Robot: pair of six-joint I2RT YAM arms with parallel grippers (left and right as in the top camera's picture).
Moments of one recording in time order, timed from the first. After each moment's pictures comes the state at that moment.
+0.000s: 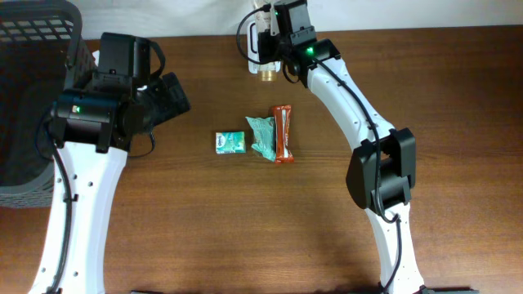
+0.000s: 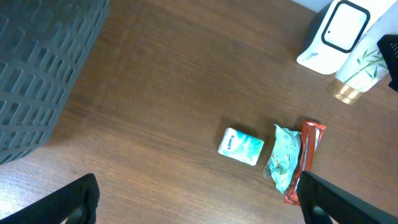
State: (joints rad) left arm -0.17 1.54 1.82 -1.28 -0.17 -0.54; right arm 0.37 2.39 2.25 -0.51 -0.08 0.21
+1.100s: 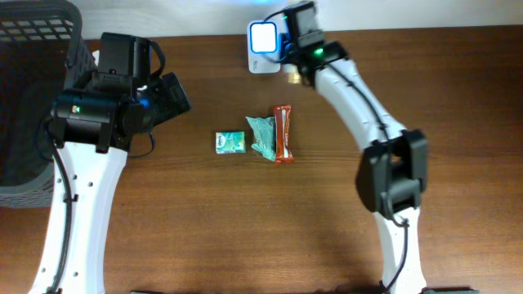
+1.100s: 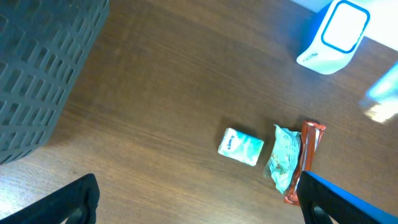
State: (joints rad) left arm -0.17 1.54 1.82 -1.28 -0.17 -0.54; right arm 0.32 2.31 2.15 -0.60 0.27 0.30
